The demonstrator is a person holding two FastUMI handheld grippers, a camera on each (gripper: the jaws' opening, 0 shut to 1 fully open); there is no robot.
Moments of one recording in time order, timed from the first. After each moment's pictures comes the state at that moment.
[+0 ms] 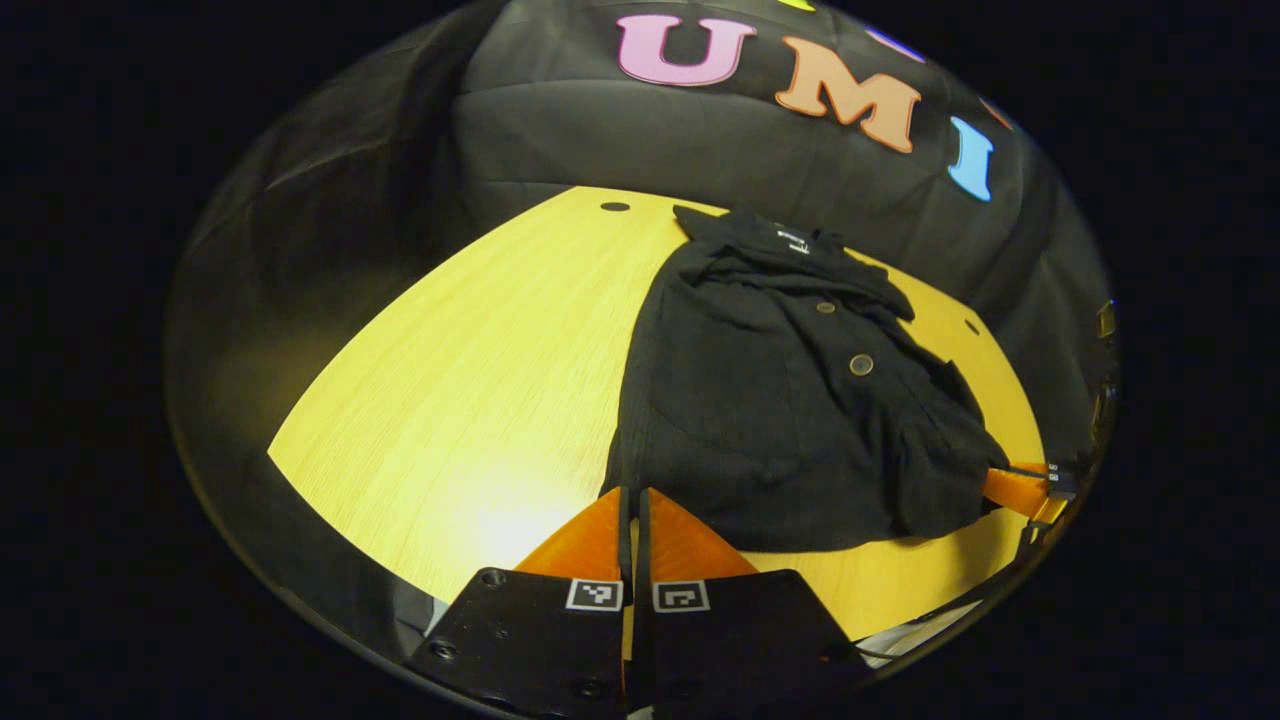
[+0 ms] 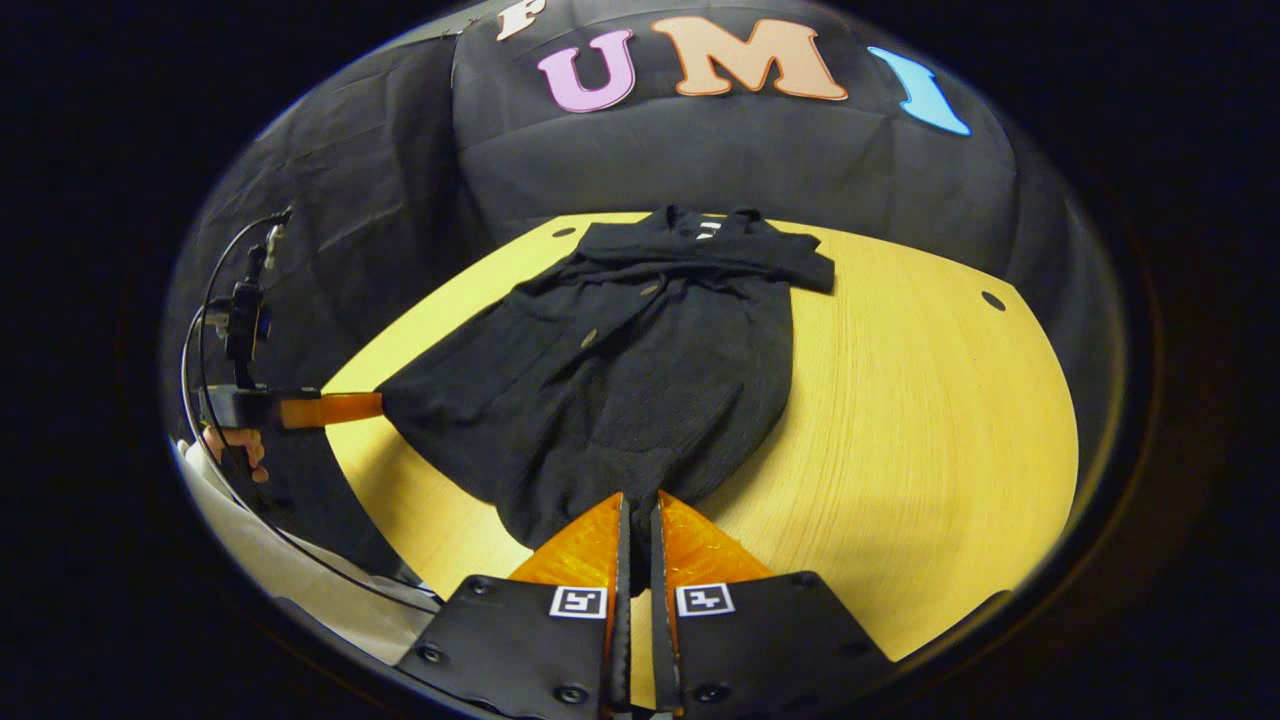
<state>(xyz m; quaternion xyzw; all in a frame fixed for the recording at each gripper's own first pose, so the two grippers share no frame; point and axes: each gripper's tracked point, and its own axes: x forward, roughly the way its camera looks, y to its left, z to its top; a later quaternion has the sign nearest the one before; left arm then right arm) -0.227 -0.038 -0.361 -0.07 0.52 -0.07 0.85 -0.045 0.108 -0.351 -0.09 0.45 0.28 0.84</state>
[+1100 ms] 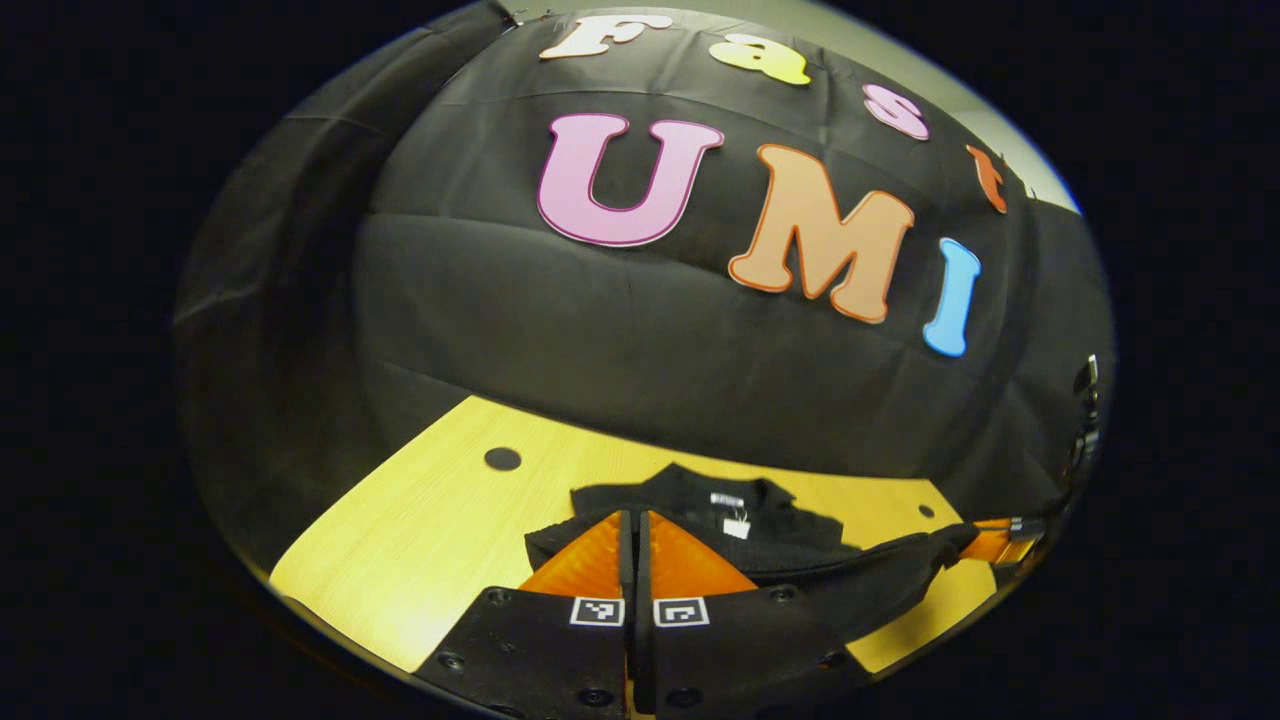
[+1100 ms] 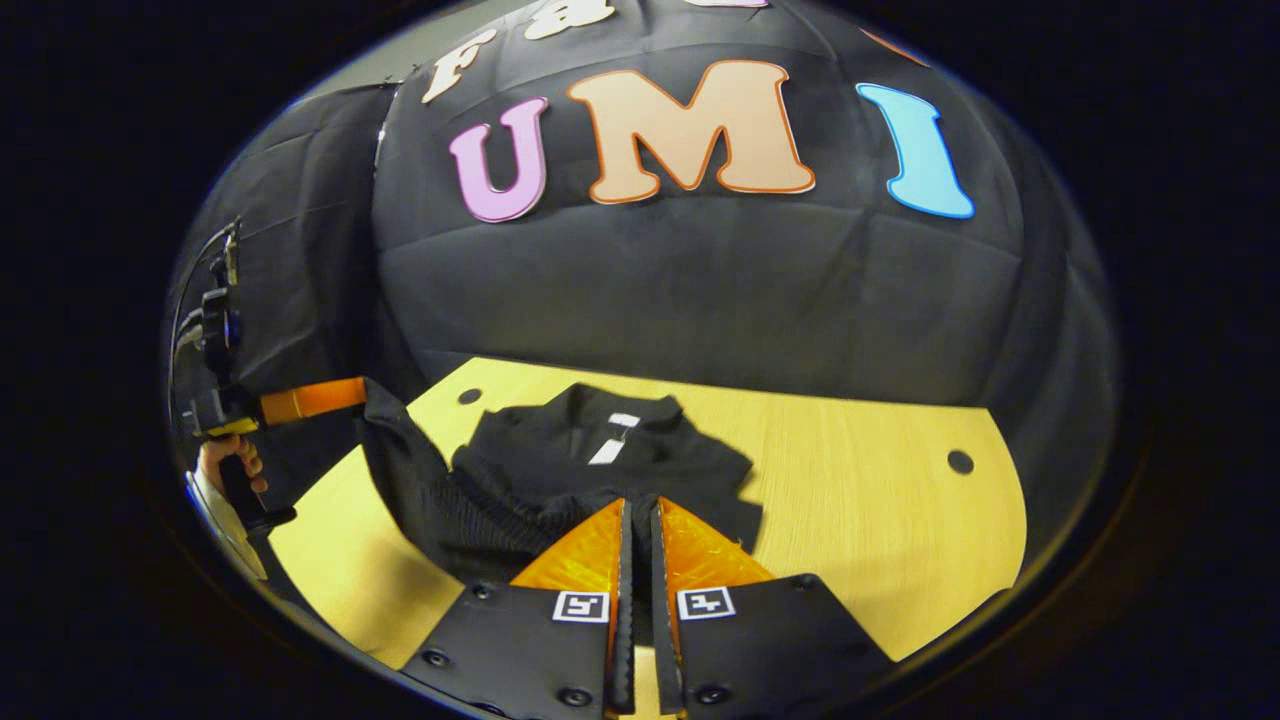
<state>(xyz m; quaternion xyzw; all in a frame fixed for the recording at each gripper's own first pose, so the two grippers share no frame) 0.161 -0.149 -0.291 -0.13 0.29 -0.14 0.94 0.280 0.161 -0.251 -0.07 0.33 0.21 0.92</state>
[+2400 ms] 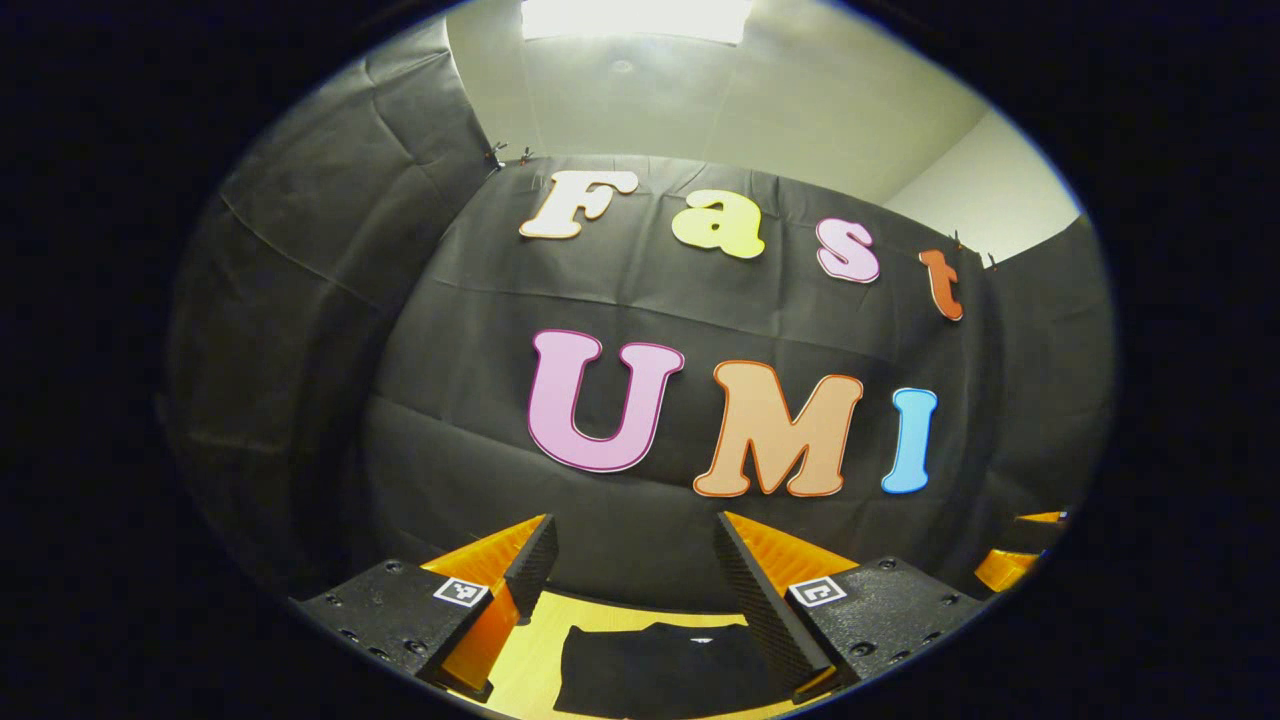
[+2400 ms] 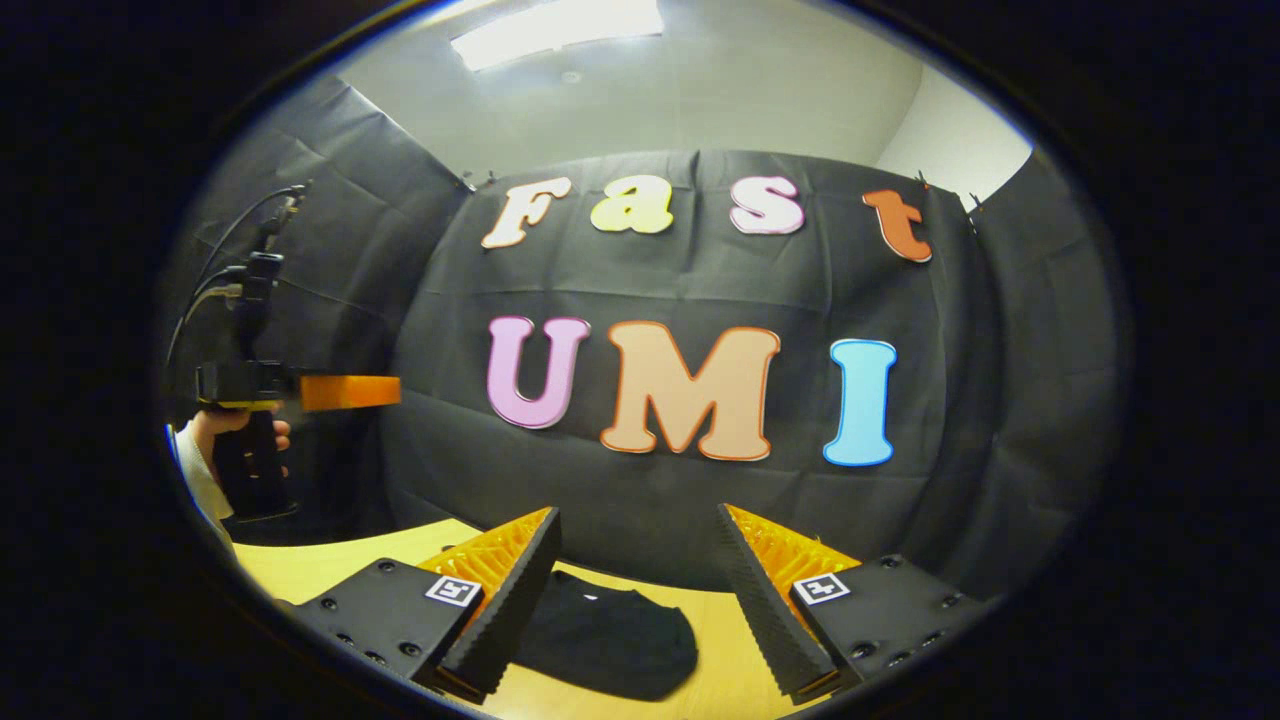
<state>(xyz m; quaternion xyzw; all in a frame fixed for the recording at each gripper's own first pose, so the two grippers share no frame) 0.116 -0.088 -0.071 -0.11 0.04 -0.12 0.98 0.130 0.189 -0.048 -0.09 -0.02 0.19 0.98</state>
